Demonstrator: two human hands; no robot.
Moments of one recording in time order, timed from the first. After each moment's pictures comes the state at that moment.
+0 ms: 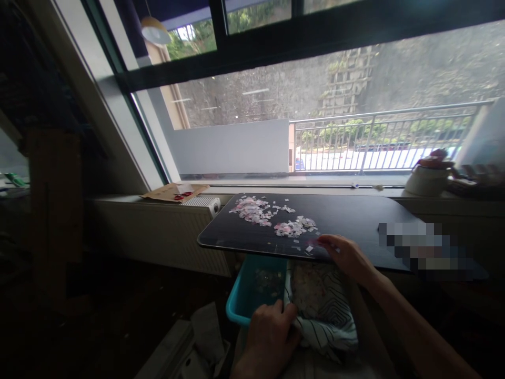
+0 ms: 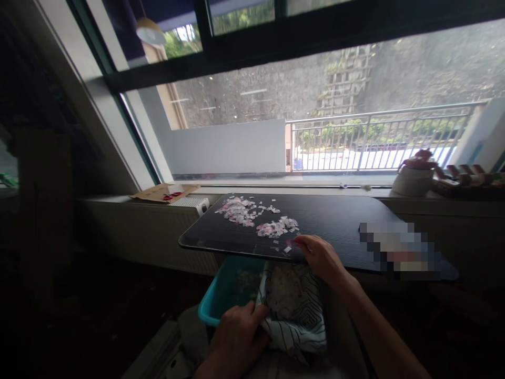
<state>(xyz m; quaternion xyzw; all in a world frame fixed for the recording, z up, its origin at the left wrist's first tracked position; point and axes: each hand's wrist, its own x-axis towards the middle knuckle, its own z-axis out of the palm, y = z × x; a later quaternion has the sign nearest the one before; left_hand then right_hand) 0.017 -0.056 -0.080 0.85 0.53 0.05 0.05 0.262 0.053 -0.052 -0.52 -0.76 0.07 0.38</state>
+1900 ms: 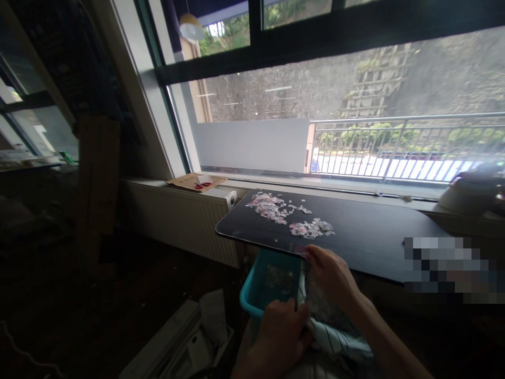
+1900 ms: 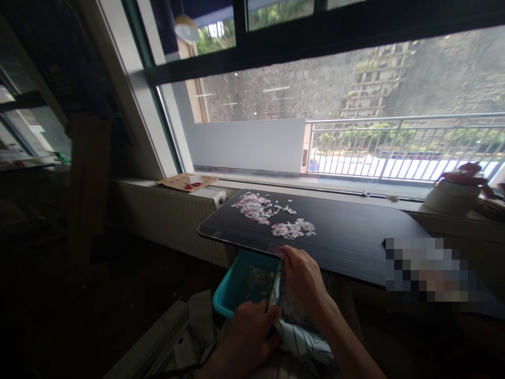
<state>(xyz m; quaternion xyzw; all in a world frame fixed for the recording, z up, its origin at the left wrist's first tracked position) 0.019 -0.059 -0.084 0.85 0.52 0.08 0.04 0.178 0.028 -0.047 -0.53 -0.79 0.03 0.32</state>
